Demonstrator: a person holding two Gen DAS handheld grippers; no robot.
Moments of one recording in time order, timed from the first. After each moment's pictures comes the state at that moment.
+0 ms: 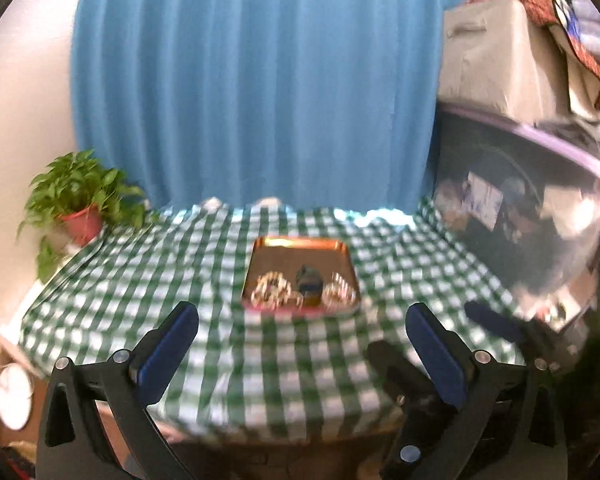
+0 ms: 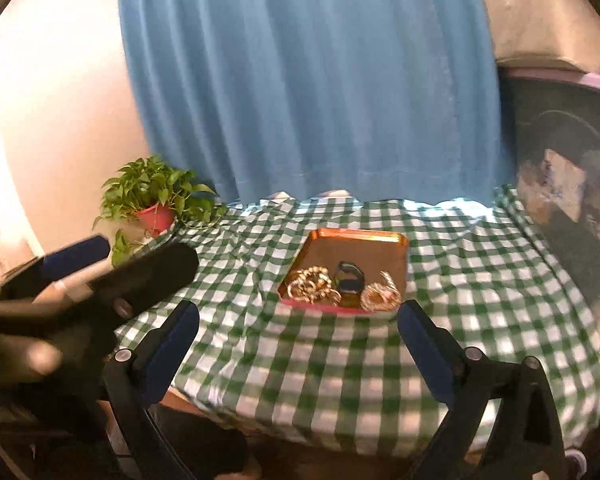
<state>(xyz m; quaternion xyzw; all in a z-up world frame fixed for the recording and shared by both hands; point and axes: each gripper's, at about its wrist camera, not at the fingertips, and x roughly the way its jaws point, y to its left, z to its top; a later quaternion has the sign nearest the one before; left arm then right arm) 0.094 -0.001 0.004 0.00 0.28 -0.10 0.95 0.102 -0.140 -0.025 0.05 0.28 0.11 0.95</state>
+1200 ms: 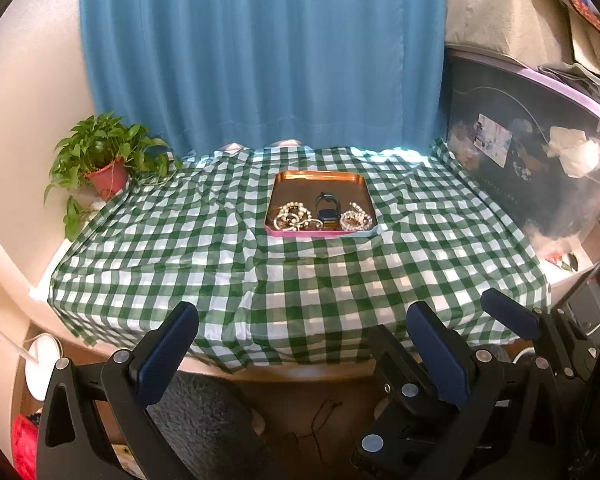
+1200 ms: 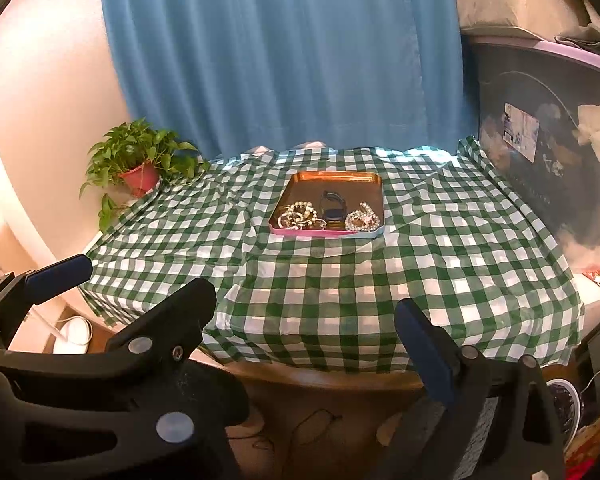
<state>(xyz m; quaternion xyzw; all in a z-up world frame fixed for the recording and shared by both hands) 0.031 0.001 -0.016 0.03 0.36 -0.06 0.93 0.027 -0.118 -0.046 0.05 0.35 0.06 0.93</state>
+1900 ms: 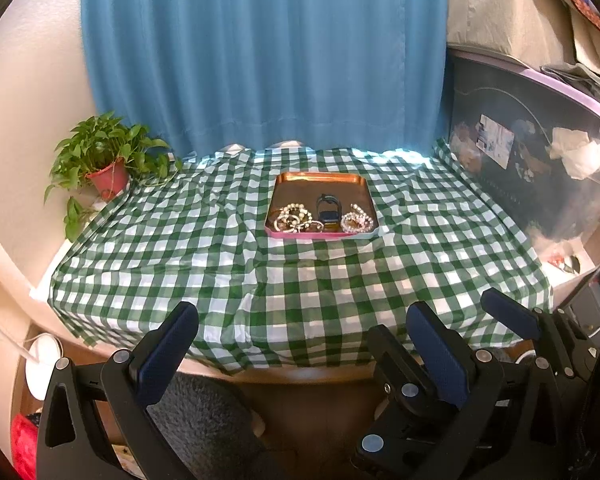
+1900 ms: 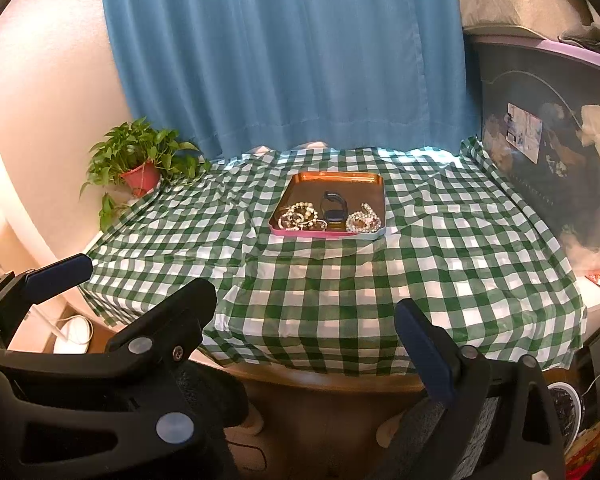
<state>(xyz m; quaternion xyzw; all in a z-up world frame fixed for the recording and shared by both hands) 0.034 0.002 -0.018 0.03 0.36 -0.06 0.93 0.033 -0.121 -0.052 0.05 0.35 0.06 0.93</state>
